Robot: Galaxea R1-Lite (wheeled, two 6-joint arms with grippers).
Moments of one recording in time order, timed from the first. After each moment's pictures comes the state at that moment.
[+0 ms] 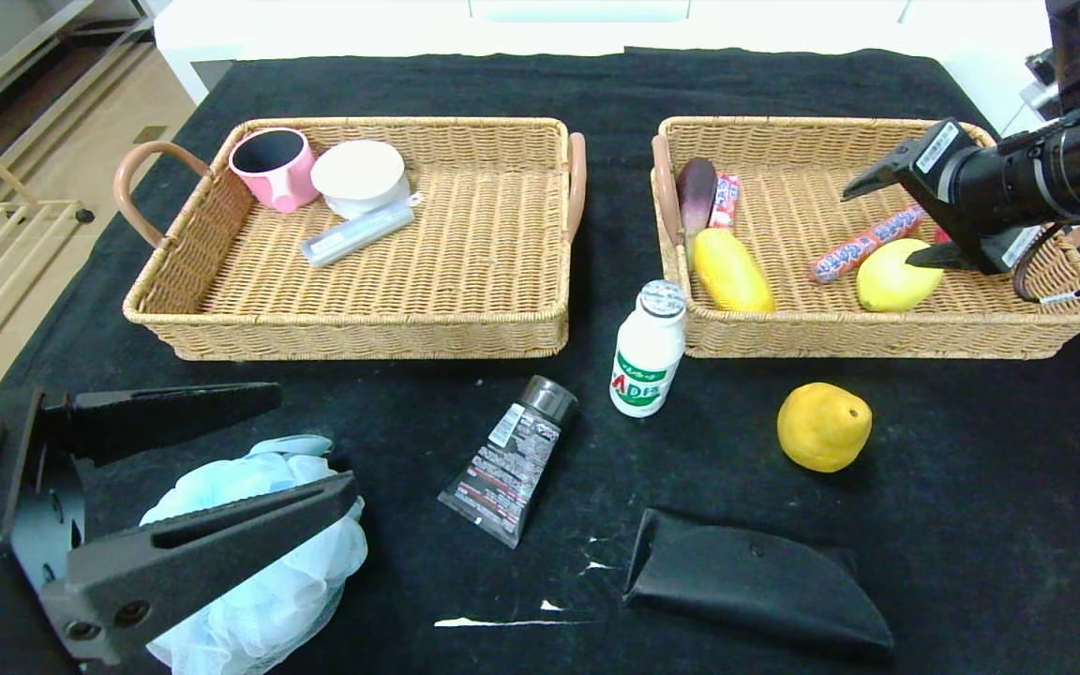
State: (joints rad) left arm -0.53 1.02 -0.75 -0.13 -0.27 -0.04; right arm 0.22 1.84 -1.97 0.60 -0.07 0.85
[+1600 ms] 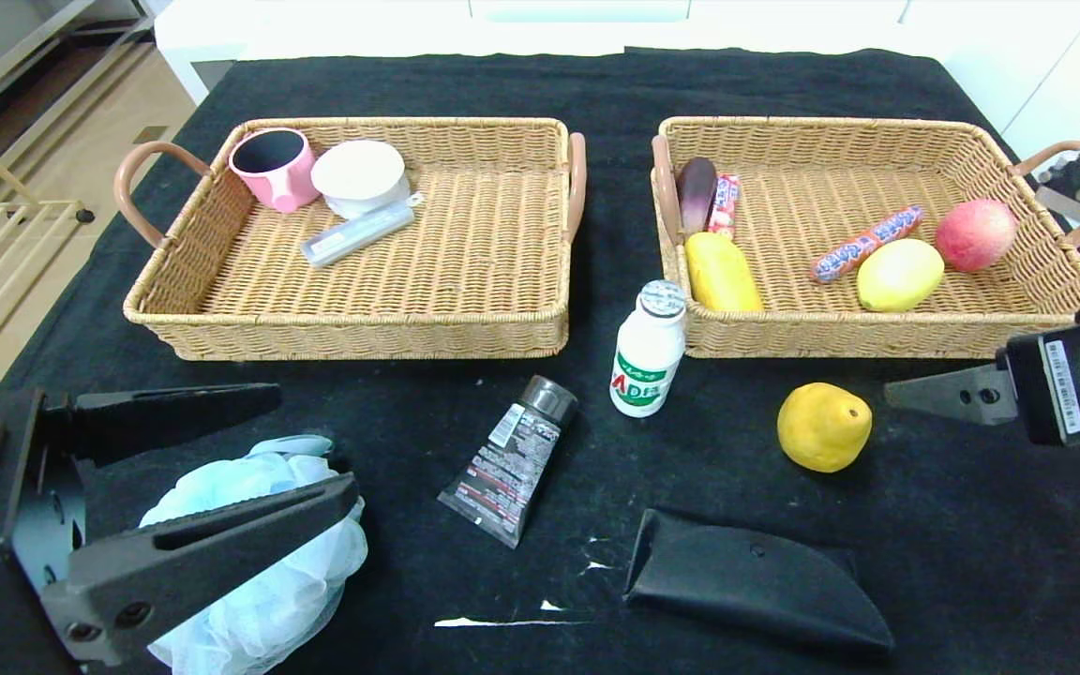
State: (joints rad) left arm -0.53 1.02 -0.75 -0.13 -0.27 -0.04; right arm 0.48 1.39 -1.35 0.60 -0.19 0.15
